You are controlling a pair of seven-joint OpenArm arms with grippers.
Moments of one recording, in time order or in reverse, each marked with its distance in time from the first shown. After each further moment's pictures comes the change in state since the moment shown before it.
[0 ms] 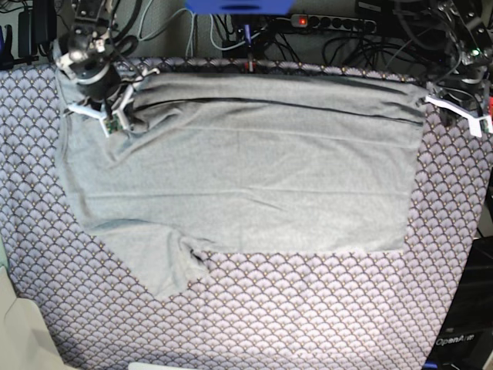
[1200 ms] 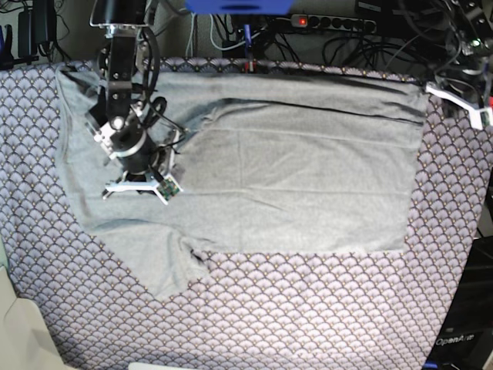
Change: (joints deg) left arm 3.6 0.2 -0.2 4.3 0.0 0.2 0.0; right arm 17.8 -0.7 -14.7 -4.2 -16.3 0.2 -0.2
